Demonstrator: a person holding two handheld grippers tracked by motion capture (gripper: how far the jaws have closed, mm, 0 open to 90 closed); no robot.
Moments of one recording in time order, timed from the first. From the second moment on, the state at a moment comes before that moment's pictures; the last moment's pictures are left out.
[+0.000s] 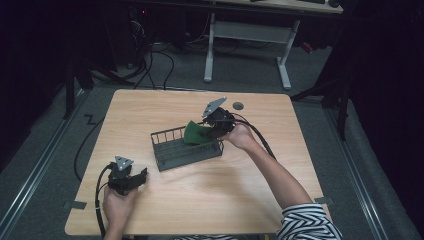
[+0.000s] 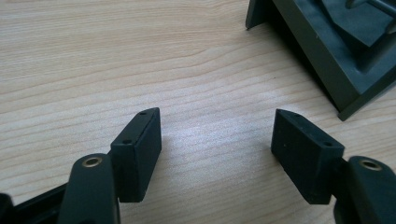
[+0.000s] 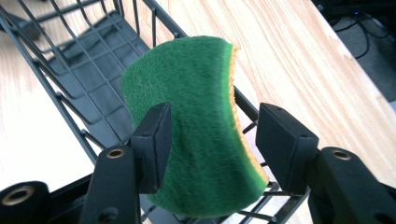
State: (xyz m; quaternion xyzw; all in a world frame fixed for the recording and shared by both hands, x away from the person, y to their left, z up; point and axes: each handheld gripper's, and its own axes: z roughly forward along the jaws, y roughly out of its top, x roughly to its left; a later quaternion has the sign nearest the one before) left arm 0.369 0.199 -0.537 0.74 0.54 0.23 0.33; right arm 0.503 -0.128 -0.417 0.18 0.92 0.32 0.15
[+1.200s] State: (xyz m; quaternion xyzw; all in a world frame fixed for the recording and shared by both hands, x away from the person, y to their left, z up) left arm 0.369 0.199 -0.537 0.74 0.54 0.24 0.33; right arm 0.432 -0.279 -0.402 0.41 0.80 0.41 0.16
